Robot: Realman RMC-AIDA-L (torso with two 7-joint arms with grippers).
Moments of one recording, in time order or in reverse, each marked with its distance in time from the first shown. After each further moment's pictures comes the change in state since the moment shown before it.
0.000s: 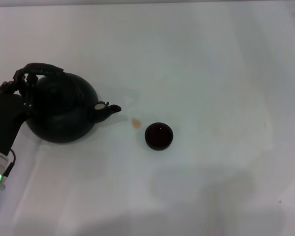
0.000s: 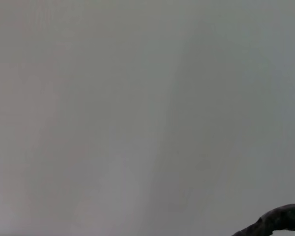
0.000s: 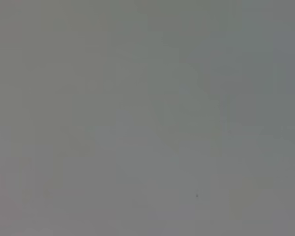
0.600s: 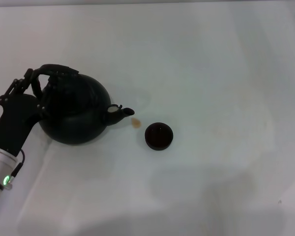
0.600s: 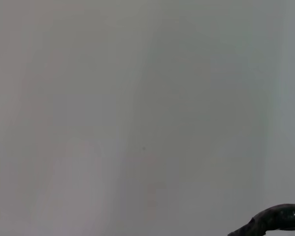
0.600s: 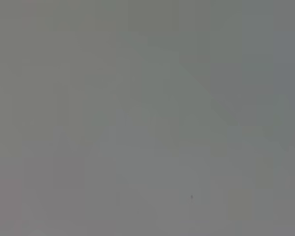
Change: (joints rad) left arm -0.008 0.001 -0.007 0.006 0.090 -0.002 -0.006; right arm -0.004 -0.003 0.004 0.000 0.000 0.000 0.000
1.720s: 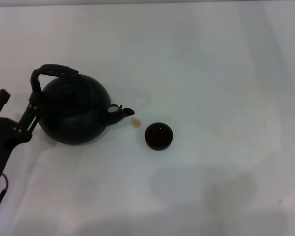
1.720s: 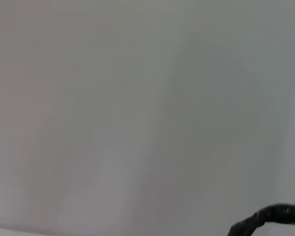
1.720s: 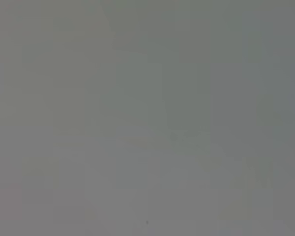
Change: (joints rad) left arm 0.126 0.004 0.009 0.002 0.009 0.115 -0.047; right arm -0.012 -0.009 0.088 -0.001 0.002 -0.001 -0.001
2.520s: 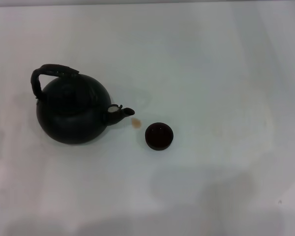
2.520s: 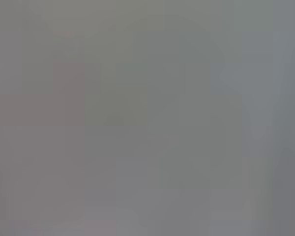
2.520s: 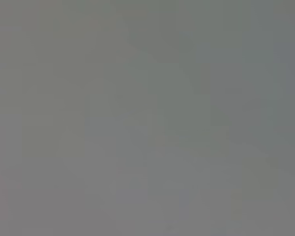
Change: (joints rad) left arm 0.138 0.002 -0.105 0.005 -0.157 0.207 0.000; right arm 0.005 0.032 0.006 -0.023 -0.008 -0.019 -0.015
